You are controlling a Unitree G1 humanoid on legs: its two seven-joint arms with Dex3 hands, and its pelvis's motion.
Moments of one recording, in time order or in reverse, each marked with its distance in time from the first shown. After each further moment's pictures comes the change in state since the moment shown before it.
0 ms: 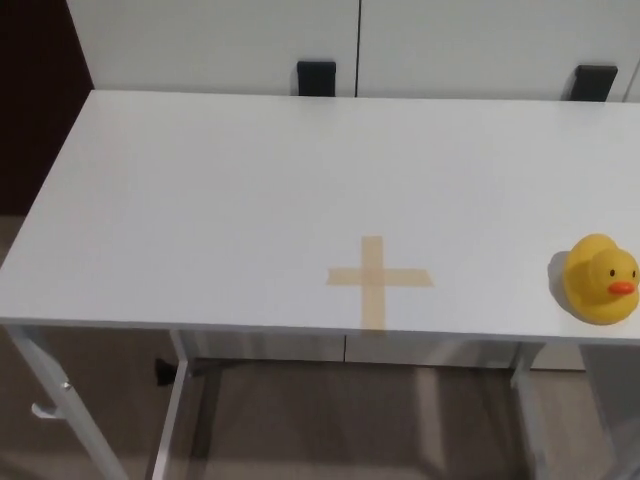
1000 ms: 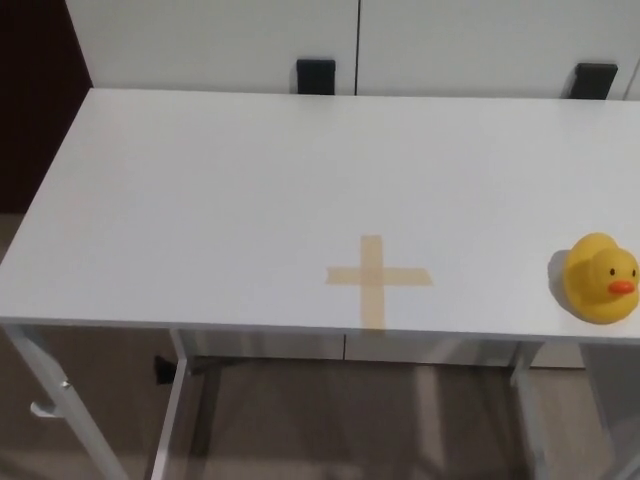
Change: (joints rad) left_arm -0.034 0.001 0.009 0.044 0.002 -0.067 0.017; right_arm -0.432 -0.005 -0.089 -0.769 0.252 0.192 0.103
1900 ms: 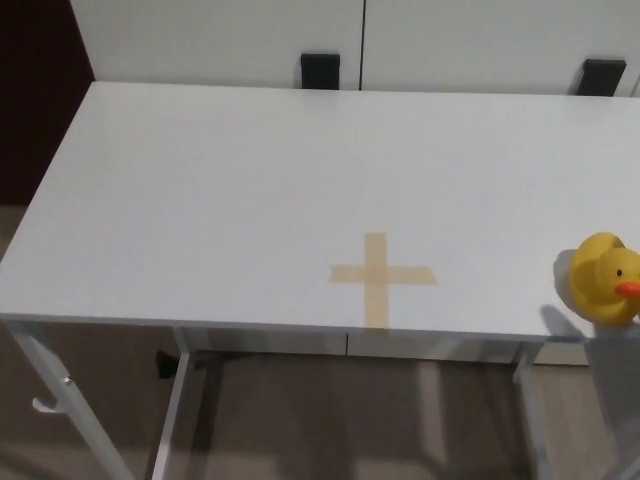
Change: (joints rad) left_arm -0.015 -0.006 -0.011 0.013 0.005 -0.041 0.012; right_arm -0.177 0.152 0.343 0.225 -0.185 0.071 -0.043
